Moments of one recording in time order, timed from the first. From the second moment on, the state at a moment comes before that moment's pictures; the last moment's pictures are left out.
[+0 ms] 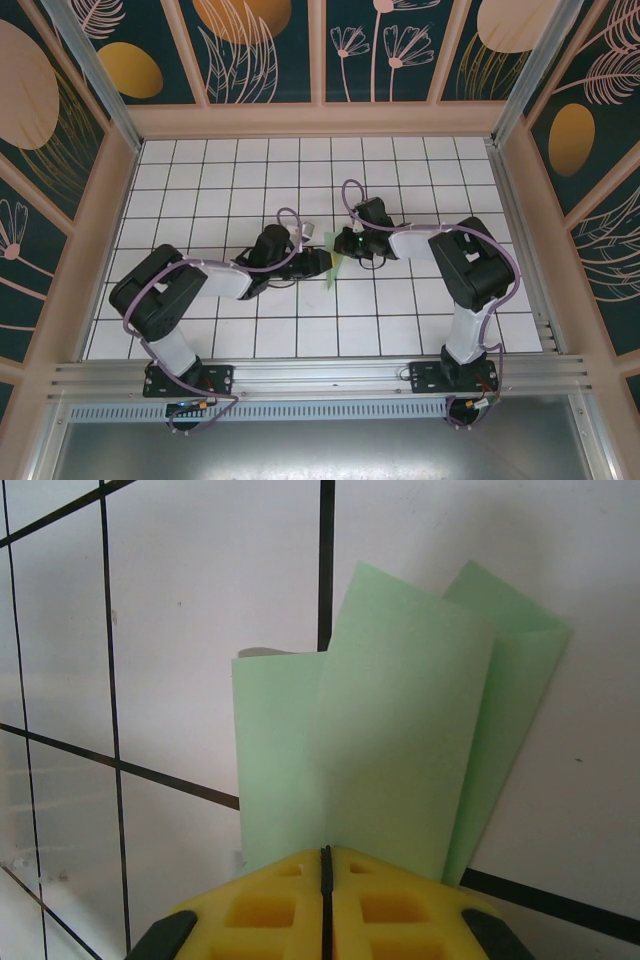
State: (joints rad) left arm -0.71 1.73 0.65 0.60 0.55 -0.99; right arm 0.54 1.86 0.92 0.02 -0.36 0.68
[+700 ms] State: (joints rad) left arm -0.73 1.89 0.68 0.59 0.58 -0.99; right arm 0.54 1.85 0.92 0.02 -0.36 0.68
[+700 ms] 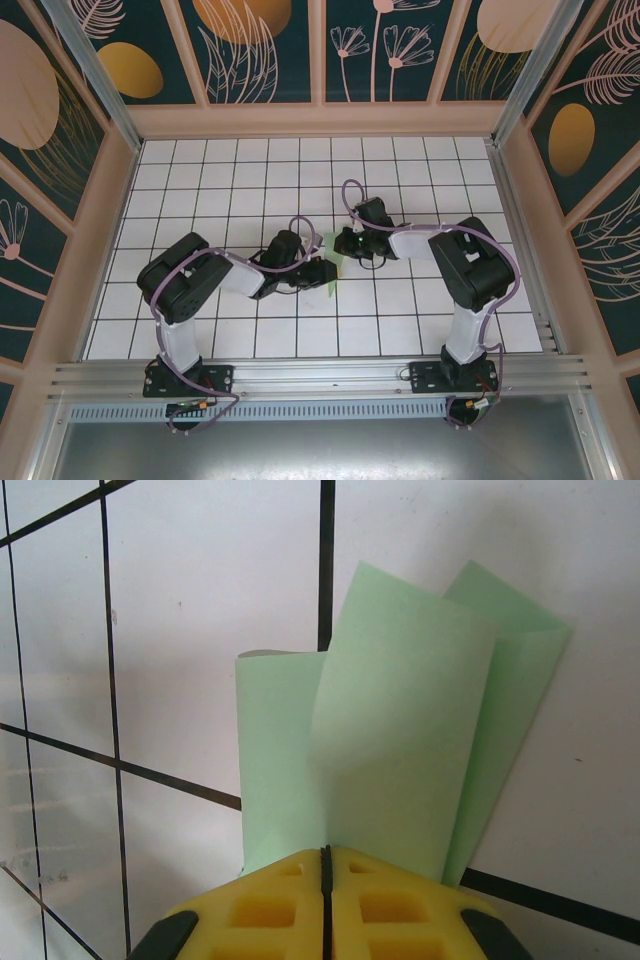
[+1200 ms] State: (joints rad) left arm -0.73 1.90 0.68 0.57 0.55 -0.99; right arm 0.54 1.81 0.91 0.00 -0.33 0.65
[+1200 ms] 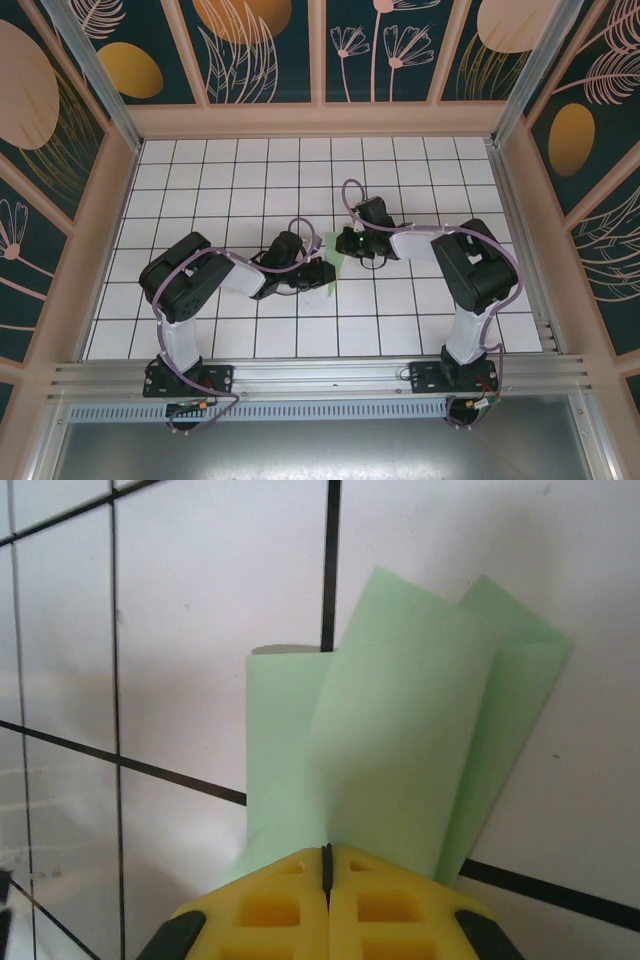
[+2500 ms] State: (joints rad) left arm -0.74 1.89 0.75 0.39 0.51 -0.94; right arm 0.56 1.81 0.85 0.06 -0.36 0.60
